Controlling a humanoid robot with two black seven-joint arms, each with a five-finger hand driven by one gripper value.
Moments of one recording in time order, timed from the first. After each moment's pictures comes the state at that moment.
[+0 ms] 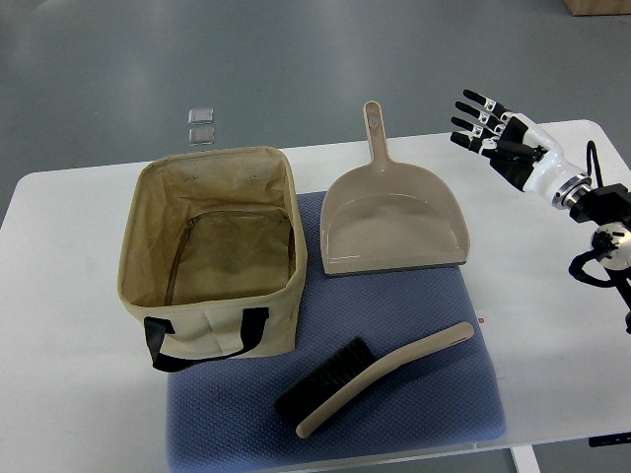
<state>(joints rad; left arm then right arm) 0.01 0.00 -0.15 -0.16 -0.06 -0.02 0.09 0.55 -0.34 1.14 0.90 -0.58 0.38 0.12</state>
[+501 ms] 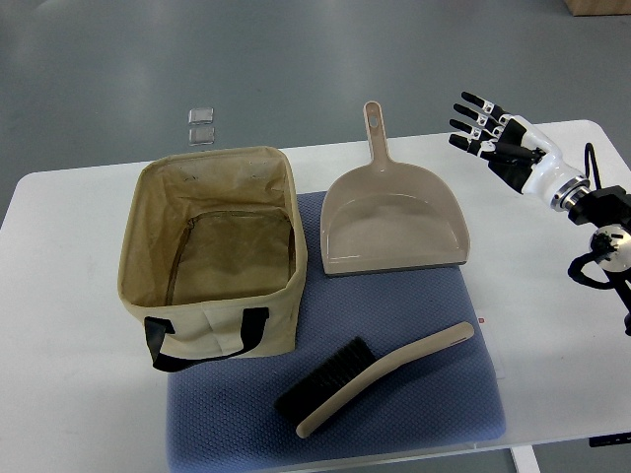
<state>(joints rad) 0.01 0.00 -0.15 -0.15 -0.06 -0.02 0.09 0.54 -0.33 1.13 0.90 -0.58 0.38 0.12</state>
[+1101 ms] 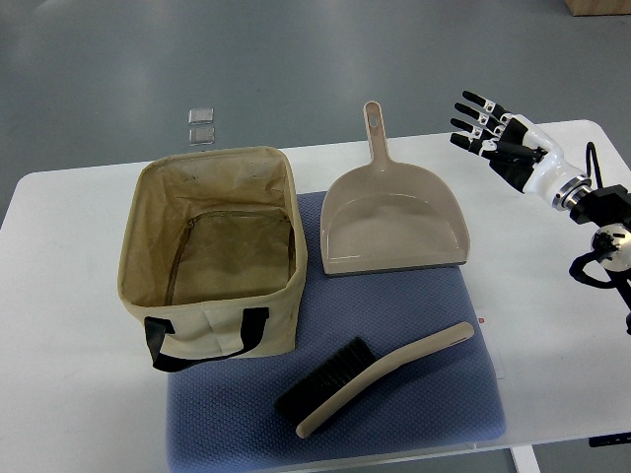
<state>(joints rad) 0.01 0.00 -0.15 -0.15 -0.06 -0.02 0.09 0.54 -0.34 1.14 0.90 -0.58 0.39 0.12</state>
